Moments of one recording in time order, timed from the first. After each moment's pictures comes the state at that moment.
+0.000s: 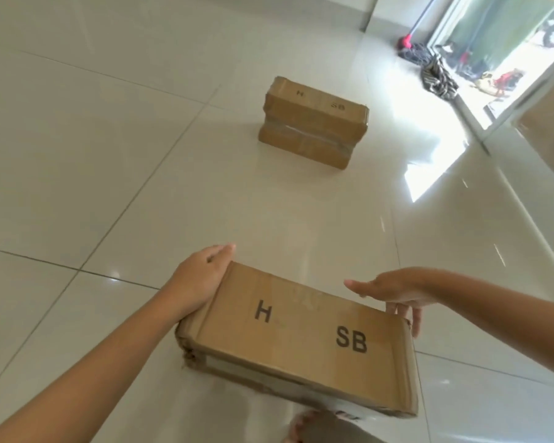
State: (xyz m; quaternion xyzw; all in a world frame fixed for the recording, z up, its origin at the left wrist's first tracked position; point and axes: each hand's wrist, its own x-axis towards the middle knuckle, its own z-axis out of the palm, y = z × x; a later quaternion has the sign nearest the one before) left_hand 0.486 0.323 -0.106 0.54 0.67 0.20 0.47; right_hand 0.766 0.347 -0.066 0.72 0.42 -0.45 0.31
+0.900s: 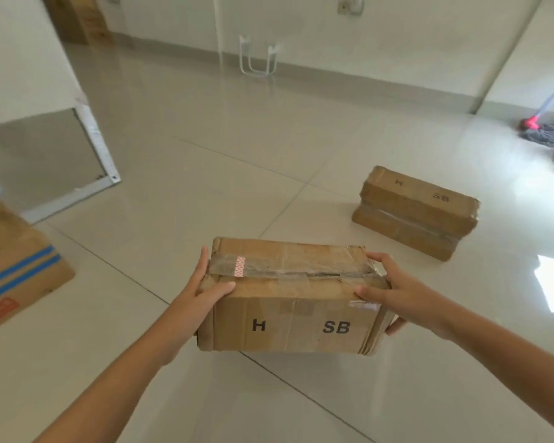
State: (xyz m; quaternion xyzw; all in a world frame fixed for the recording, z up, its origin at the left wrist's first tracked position) left_hand 0.380 0.317 -0.062 0.35 0.64 0.47 0.49; right_hand 0.667 0.423 -0.024 0.56 0.68 -0.46 -0.08
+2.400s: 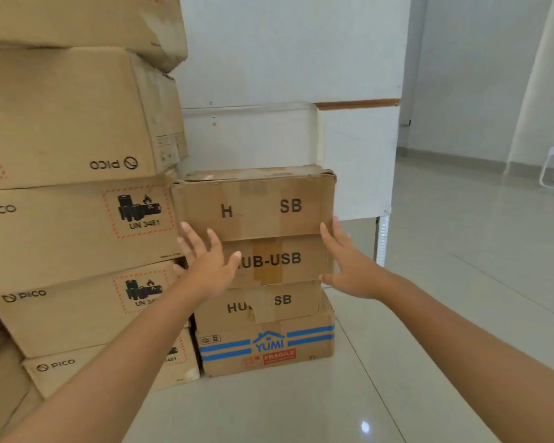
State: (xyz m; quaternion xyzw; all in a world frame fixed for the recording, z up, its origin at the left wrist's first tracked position) left_hand 0.112 0.142 0.111 0.13 0.97 0.22 0.00; right_hand 0.175 0.373 0.083 0.01 0.97 -0.25 -0.08
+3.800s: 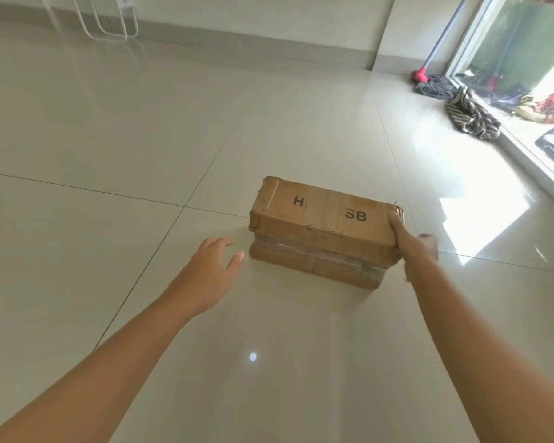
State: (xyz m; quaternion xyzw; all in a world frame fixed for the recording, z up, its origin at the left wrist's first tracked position) left_hand 0.521 0.676 -0.087 0.66 0.67 0.19 0.29; right_hand 0.836 0.738 -0.104 0.82 0.19 -0.35 -0.41
